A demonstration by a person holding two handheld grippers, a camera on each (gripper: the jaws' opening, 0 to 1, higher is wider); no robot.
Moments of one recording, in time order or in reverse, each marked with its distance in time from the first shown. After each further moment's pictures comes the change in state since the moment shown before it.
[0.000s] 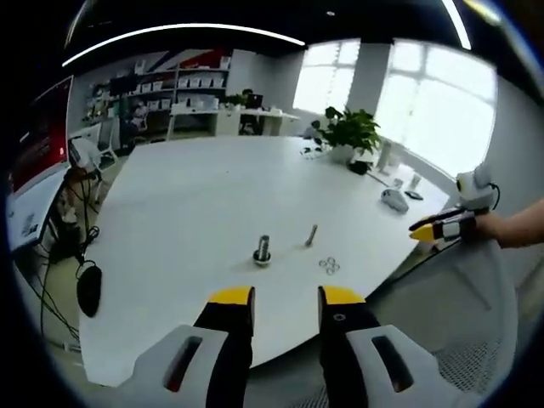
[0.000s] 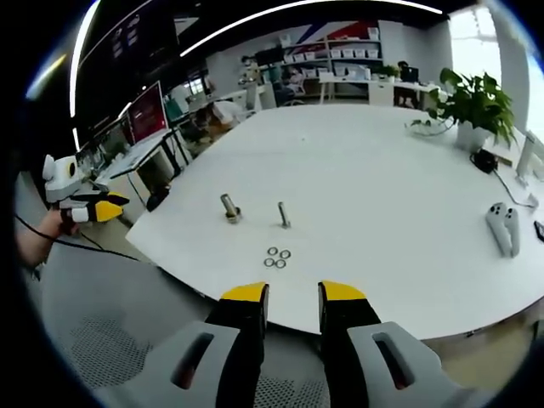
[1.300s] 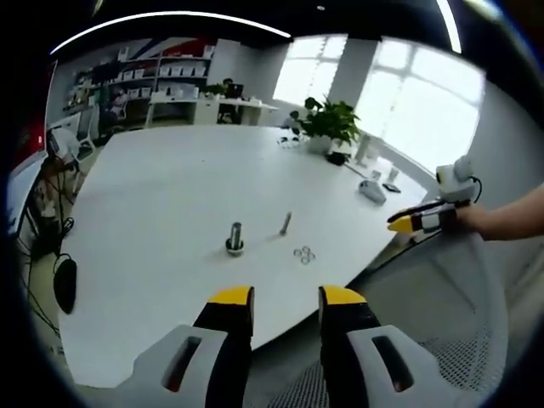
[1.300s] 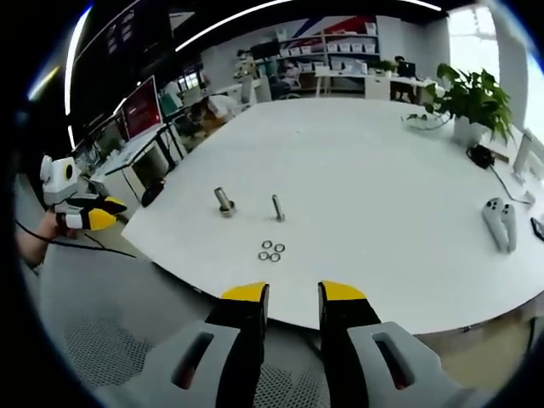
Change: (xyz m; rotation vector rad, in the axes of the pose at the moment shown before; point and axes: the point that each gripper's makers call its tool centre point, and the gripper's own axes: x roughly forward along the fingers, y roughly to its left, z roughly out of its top) left arm 0.009 -0.021 -0.014 -0.025 0.063 -0.115; right arm 0.000 -0.006 -0.007 0.007 0.033 -0.023
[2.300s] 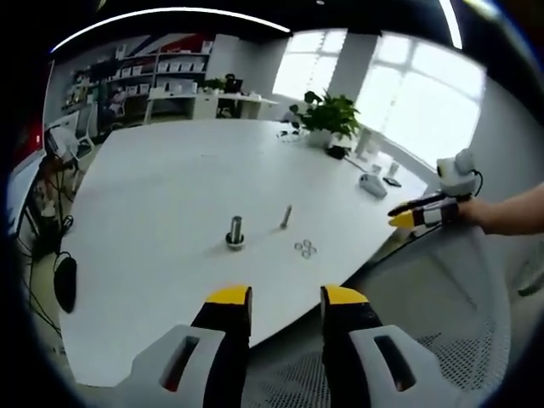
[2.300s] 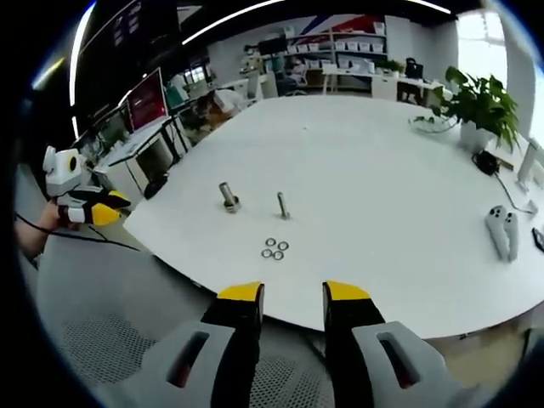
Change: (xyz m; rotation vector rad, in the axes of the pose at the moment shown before) left arm 0.001 0.002 -0.005 0.006 0.027 0.000; right arm 0.001 0.006 0.016 -0.089 -0.051 0.012
